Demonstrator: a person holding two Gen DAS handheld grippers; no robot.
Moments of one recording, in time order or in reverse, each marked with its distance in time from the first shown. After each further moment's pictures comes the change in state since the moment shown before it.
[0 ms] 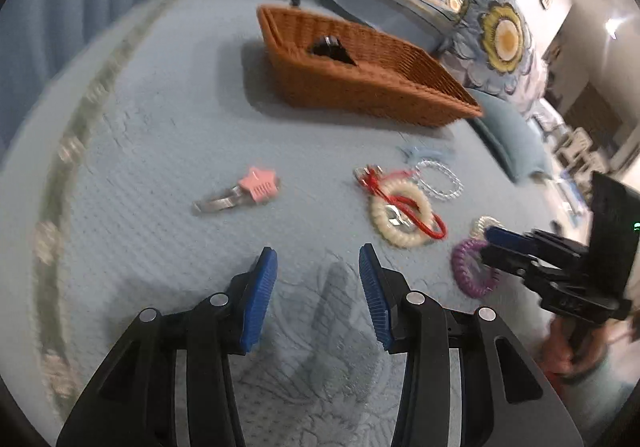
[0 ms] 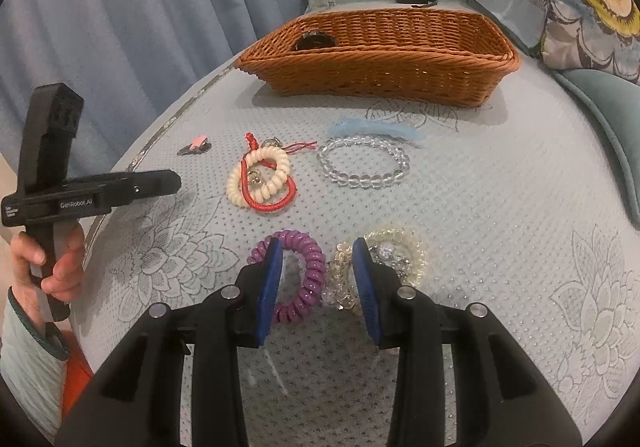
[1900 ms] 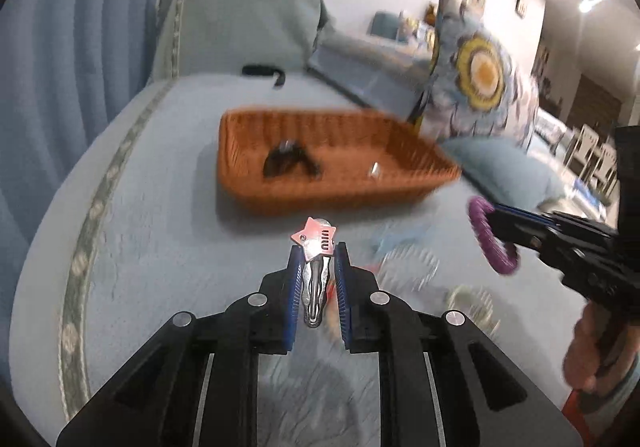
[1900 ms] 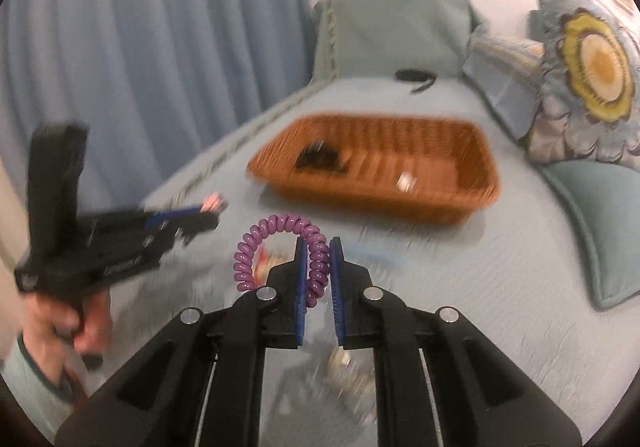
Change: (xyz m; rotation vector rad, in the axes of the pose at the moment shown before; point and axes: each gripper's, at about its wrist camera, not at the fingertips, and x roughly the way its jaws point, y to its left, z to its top) left arm -0.021 -0.064 0.042 0.121 -0.259 0.039; right arm -0.053 -0.003 0.070 -0.032 -0.276 -0.045
